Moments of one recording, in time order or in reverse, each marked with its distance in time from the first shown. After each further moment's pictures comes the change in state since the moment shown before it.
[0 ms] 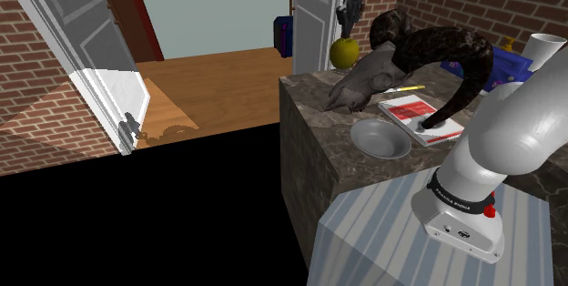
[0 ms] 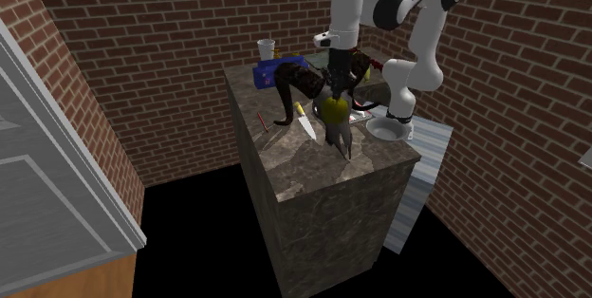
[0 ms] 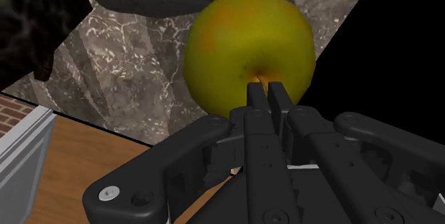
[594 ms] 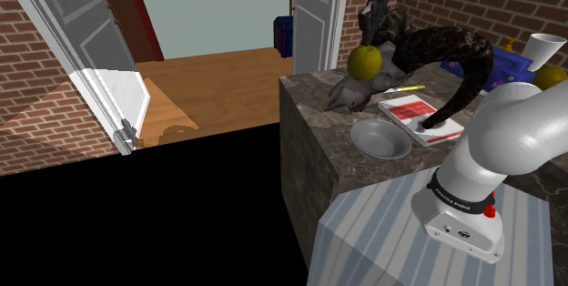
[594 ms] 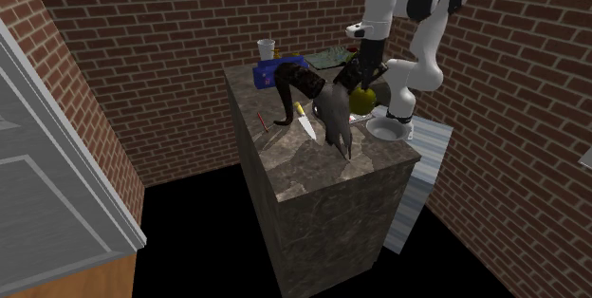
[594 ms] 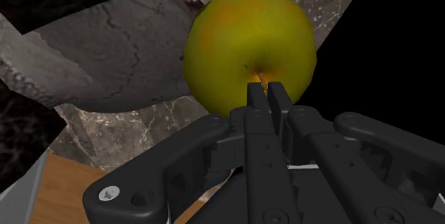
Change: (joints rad) arm -0.006 -0.342 0.101 -0.238 -0.022 -0.104 0.114
